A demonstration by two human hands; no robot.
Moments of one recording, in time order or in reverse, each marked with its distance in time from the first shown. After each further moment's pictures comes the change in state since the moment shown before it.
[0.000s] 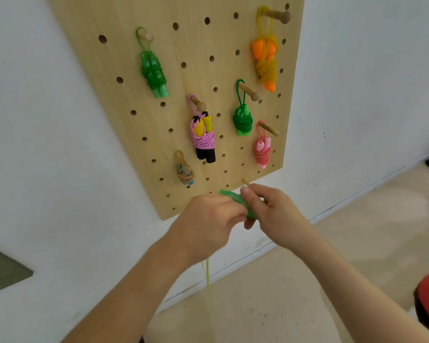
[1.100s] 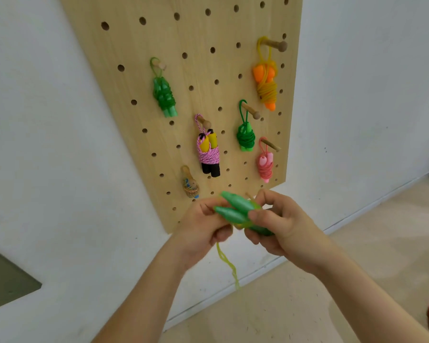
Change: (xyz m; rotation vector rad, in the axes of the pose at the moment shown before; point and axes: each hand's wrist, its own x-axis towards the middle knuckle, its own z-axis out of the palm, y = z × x) left_hand -0.003 0.003 -0.010 -1.252 0.046 -0.719; right_hand -0.028 -0.028 -0.018 0.546 -0.235 -0.024
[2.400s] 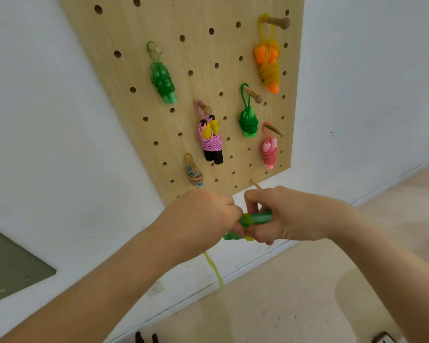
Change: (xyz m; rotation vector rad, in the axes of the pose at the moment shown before) left_hand -0.026 0.045 0.012 1.898 -0.322 0.617; right_hand 0.006 -0.020 -0.010 -0.977 -0.319 0.090
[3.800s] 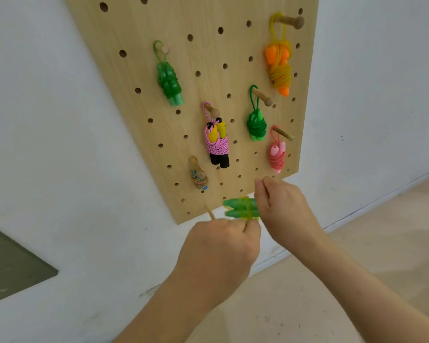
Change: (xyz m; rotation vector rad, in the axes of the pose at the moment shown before) left_hand -0.003 0.032 0.022 0.082 0.179 -0.346; right_hand 0.055 0.016 0.033 -0.016 0.775 0.071
